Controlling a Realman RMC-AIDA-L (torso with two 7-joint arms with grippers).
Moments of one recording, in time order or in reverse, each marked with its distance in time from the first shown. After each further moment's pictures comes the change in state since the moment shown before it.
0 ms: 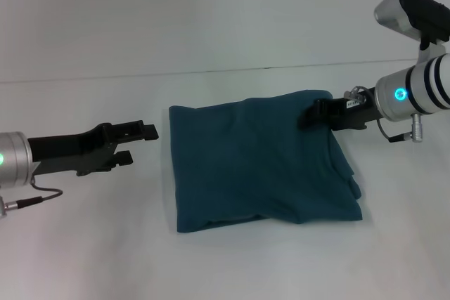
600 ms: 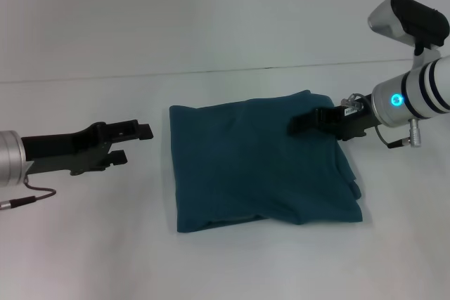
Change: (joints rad) left arm 0.013 -0.003 0.000 0.044 0.015 0.016 -0.020; right arm 0.016 0.004 -0.003 0.022 -0.047 -0.002 0.020
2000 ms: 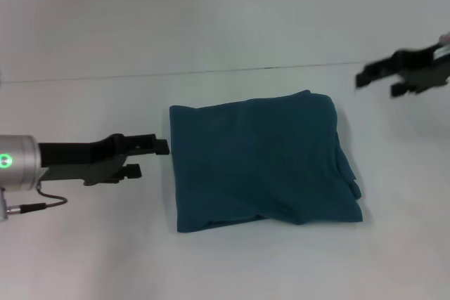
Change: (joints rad) left arm -0.015 0.015 0.085 -0.011 0.001 0.030 -0.047; right arm -0.068 -0.179 0.042 -0.263 0.045 -0.417 -0.002
